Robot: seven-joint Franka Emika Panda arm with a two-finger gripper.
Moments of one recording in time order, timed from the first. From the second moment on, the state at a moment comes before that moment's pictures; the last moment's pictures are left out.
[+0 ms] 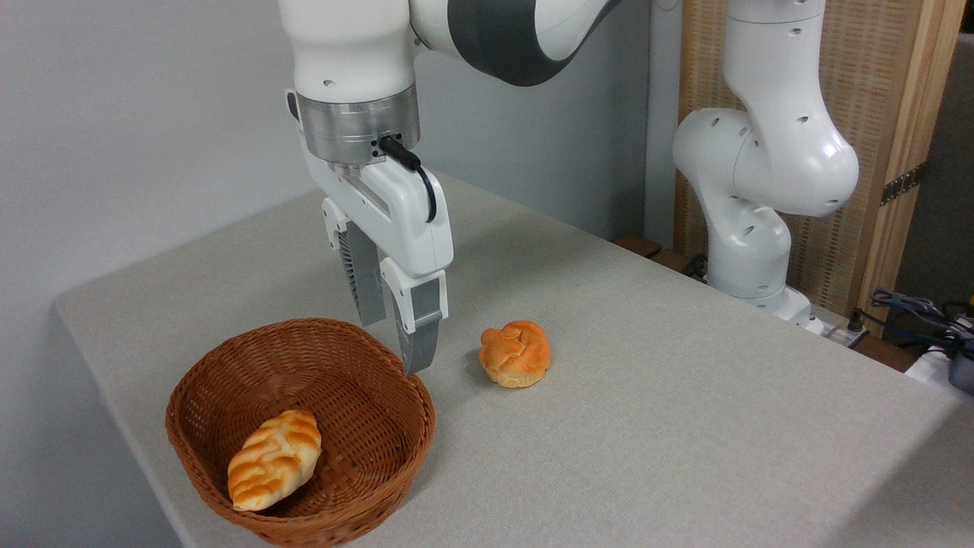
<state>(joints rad) -0.01 0.01 0.04 -1.74 -0.10 1.80 0.93</state>
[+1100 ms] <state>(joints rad) -0.01 0.01 0.05 -1.74 -0.10 1.80 0.93</state>
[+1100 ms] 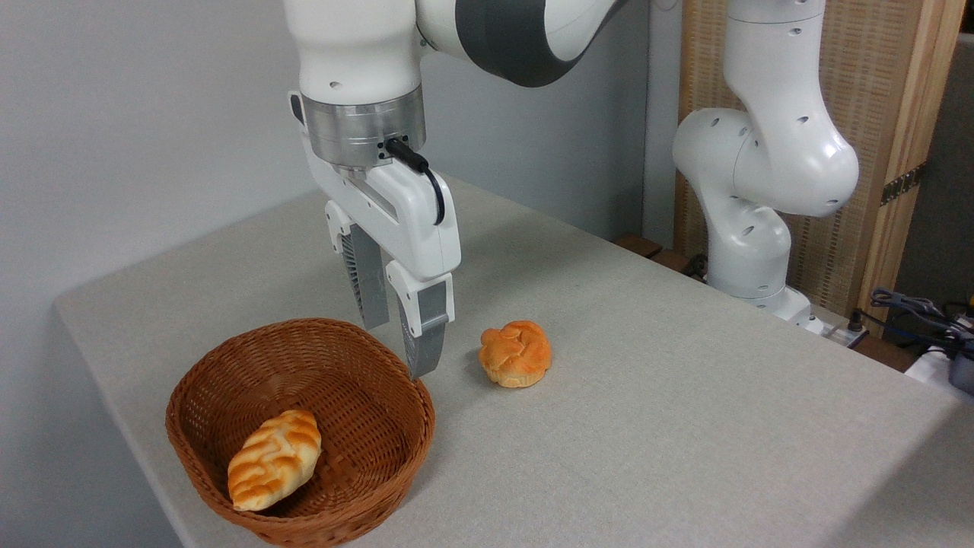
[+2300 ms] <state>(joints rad) -0.01 0.02 0.07 -1.74 -0.11 1.81 0.93</state>
